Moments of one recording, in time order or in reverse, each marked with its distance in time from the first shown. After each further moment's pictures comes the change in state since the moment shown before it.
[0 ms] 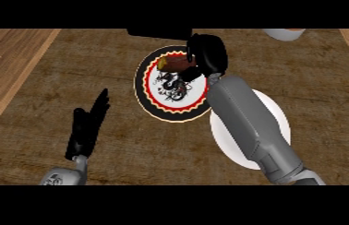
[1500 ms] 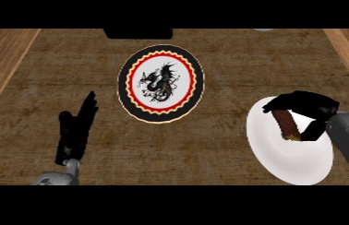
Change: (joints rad) left arm 0.035 0.036 0.028 0.003 0.037 0.064 -0.031; right arm 0.375 -0.602 0.136 0.095 -0.019 0.533 -1.196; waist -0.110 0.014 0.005
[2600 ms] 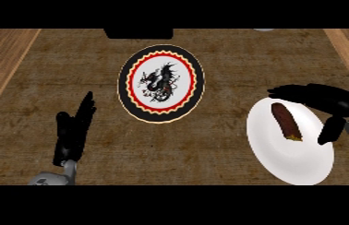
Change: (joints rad) left arm -0.004 0.072 -0.072 -0.006 0.081 0.070 -0.009; right arm 0.031 -0.154 0.090 -0.222 -0.248 0.085 0.086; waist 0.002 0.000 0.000
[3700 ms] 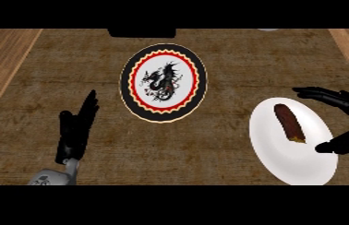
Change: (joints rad) left arm -0.029 0.044 -0.066 0.015 0.064 0.038 -0.020; right arm 0.207 -0.061 -0.158 -0.138 -0.509 -0.054 -0.111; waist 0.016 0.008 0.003
